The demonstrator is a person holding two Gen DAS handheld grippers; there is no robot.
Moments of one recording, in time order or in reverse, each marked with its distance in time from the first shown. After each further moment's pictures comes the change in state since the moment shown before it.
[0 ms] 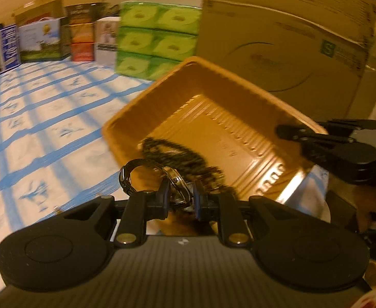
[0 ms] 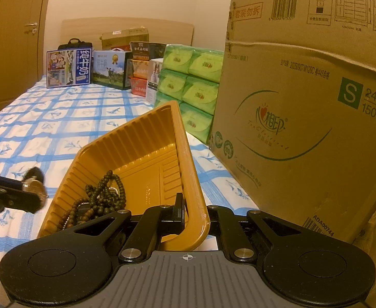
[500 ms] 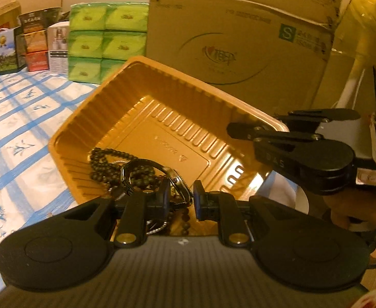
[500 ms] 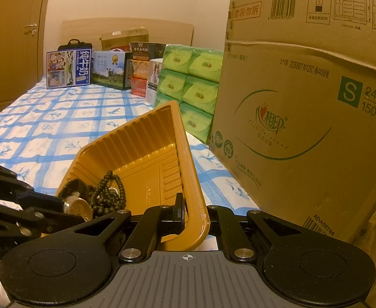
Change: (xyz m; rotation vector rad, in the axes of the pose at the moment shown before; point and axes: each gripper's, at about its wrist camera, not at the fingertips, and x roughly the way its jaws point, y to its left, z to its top) left arm 0.025 -0.032 0.007 0.096 0.013 -0.146; right arm -0.002 0.002 0.001 0.002 0.000 0.001
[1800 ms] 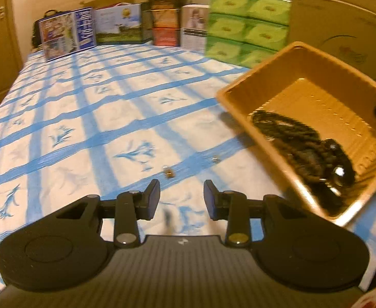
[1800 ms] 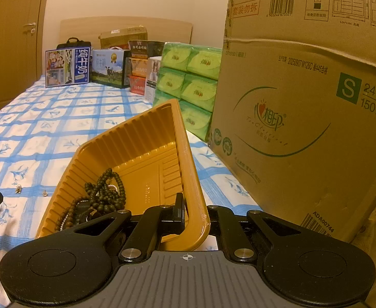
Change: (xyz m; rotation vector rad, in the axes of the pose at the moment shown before) left arm -0.056 0.111 -0.078 -0.215 -0.005 0.477; right arm 0.001 -0.002 -0.001 0.004 0.005 -0.001
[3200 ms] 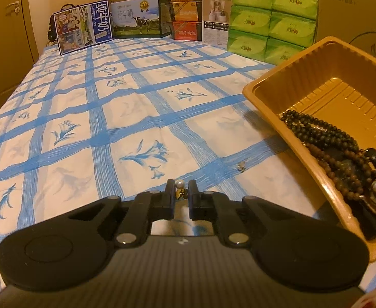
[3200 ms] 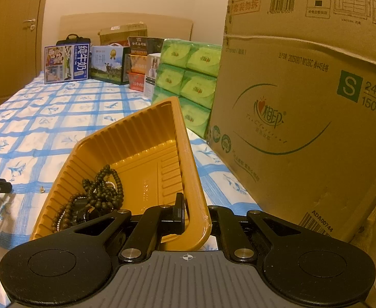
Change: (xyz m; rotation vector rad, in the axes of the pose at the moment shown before) left arm 0.041 -0.002 0.006 -0.038 0.012 0.076; right arm 0.004 -0.003 -0.002 -0.012 0.015 -0.006
